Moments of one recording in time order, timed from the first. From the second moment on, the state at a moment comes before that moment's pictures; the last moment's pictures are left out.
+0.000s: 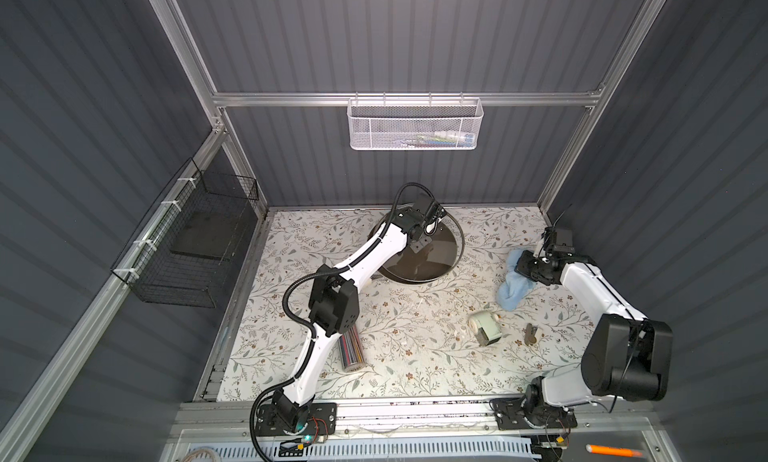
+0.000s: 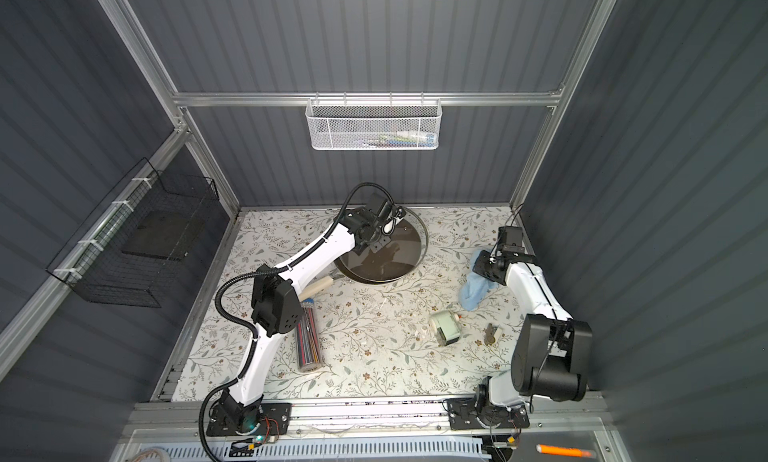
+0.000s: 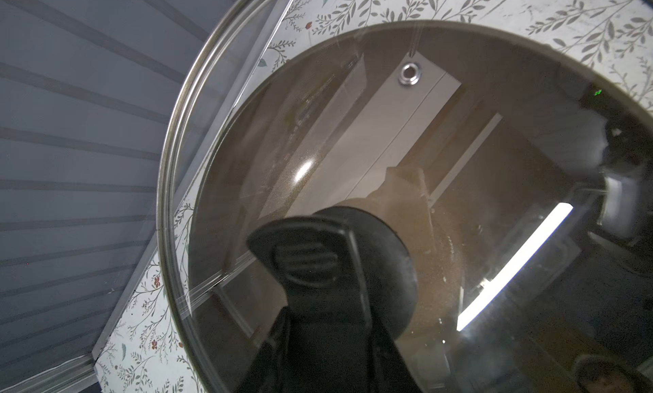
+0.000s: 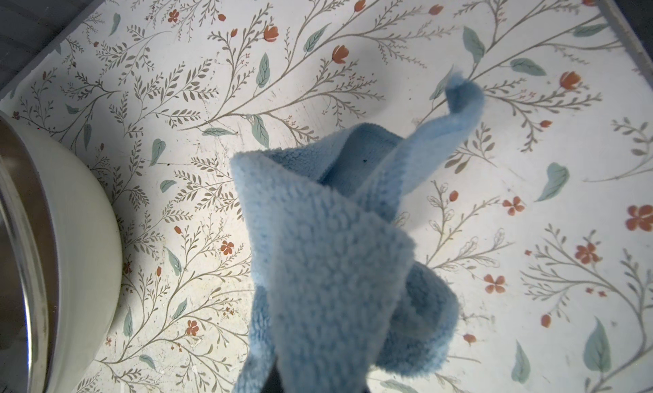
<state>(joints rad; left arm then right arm) -0.72 2.30 2.27 -0.91 -0.27 0.39 -0.16 1.48 1.04 -0.55 -0.12 0.33</state>
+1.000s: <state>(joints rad) -0.71 2.33 2.31 -0.98 -0.24 0.44 -0.11 1.70 1.03 -0.44 -0.13 0.35</state>
